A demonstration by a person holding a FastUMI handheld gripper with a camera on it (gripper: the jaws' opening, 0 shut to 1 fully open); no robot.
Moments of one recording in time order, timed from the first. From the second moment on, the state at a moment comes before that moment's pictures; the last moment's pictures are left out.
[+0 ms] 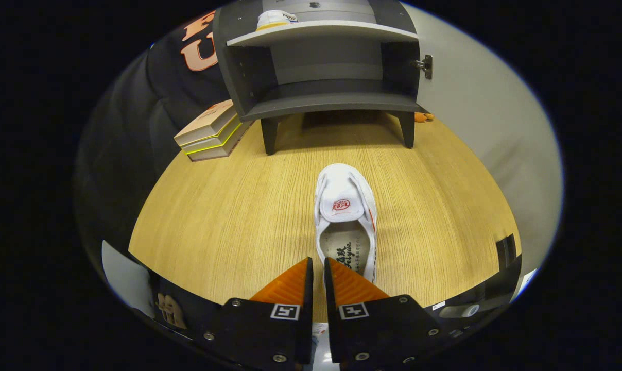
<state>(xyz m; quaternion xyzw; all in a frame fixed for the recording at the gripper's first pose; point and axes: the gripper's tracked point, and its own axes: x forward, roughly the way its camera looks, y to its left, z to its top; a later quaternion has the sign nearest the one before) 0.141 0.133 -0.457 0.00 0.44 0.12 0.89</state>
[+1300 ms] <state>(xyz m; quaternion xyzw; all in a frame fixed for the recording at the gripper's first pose) 0.156 0.139 -0.461 0.00 0.46 0.12 0.88</state>
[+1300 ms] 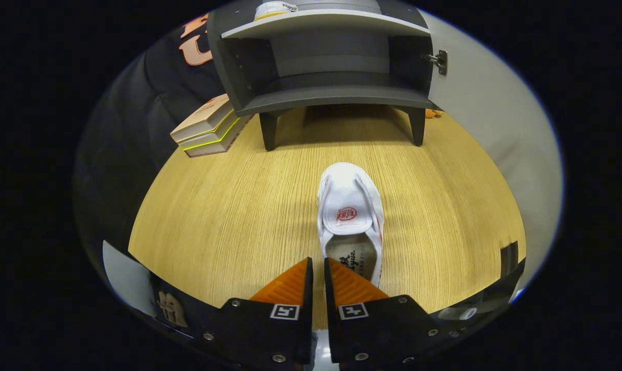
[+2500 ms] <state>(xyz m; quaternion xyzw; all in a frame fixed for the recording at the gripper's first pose) 0.199 0.141 -0.475 0.03 0.46 0.13 0.88</state>
